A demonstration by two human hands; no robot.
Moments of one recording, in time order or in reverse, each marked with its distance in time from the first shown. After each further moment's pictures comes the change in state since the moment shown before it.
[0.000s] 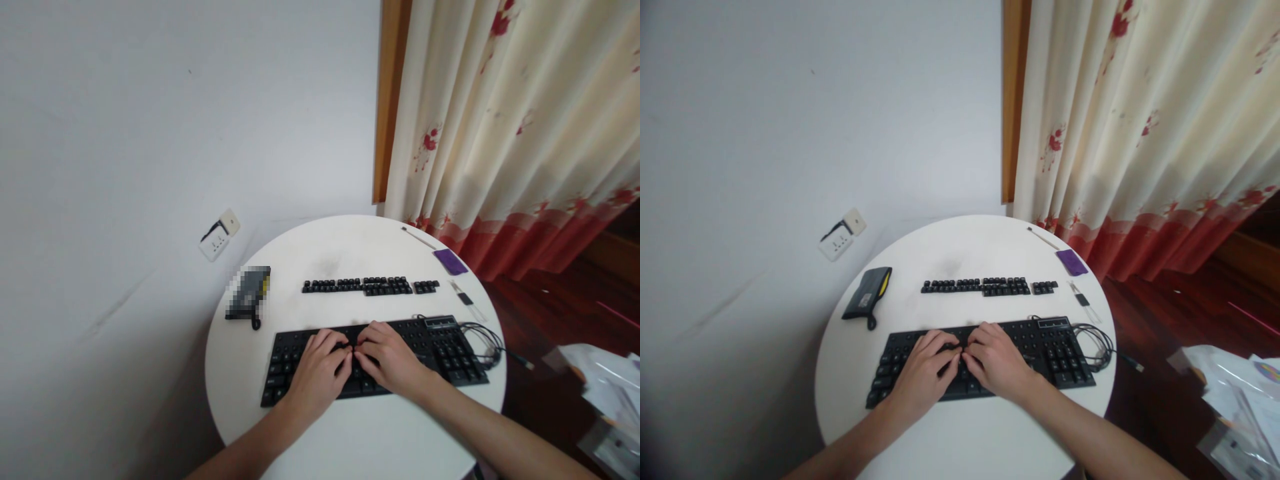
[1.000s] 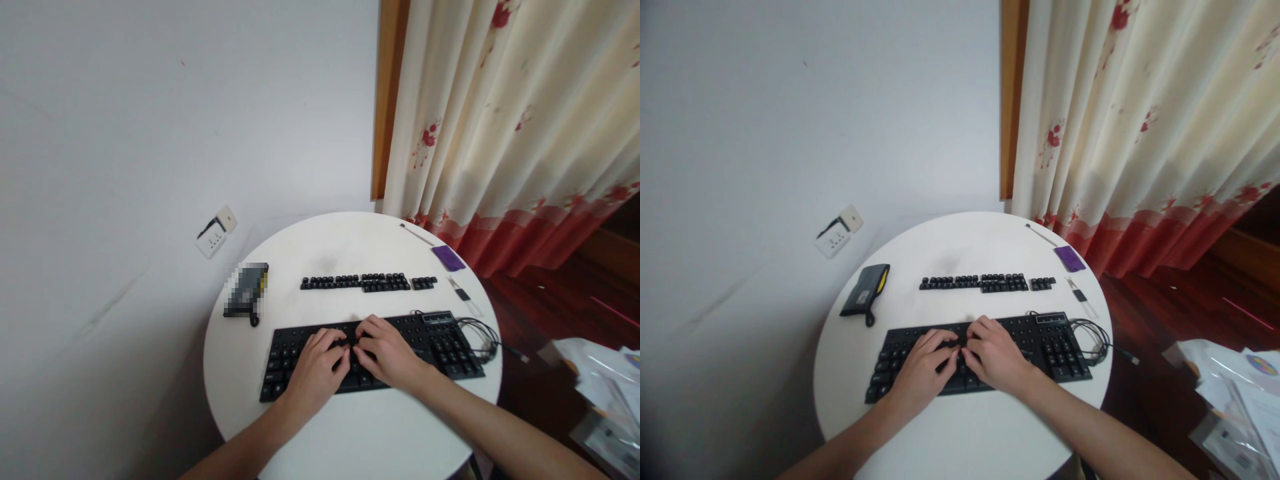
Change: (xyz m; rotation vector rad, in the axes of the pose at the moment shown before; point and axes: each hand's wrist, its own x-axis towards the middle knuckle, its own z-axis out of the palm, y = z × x) left_hand -0.003 -0.003 0.007 -0.010 0.006 -0.019; right_hand 0.001 0.000 -0.003 0.000 -0.011 0.008
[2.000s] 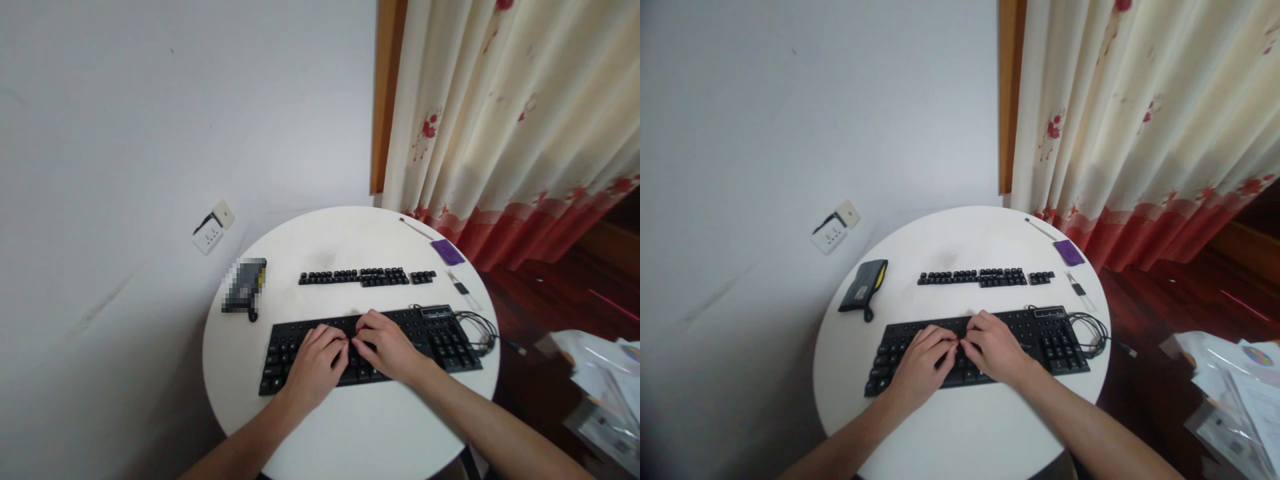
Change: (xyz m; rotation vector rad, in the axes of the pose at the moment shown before) left_hand -0.001 0.001 0.000 0.006 0.000 0.029; right_hand 0.000 0.004 -0.002 0.053 0.023 0.023
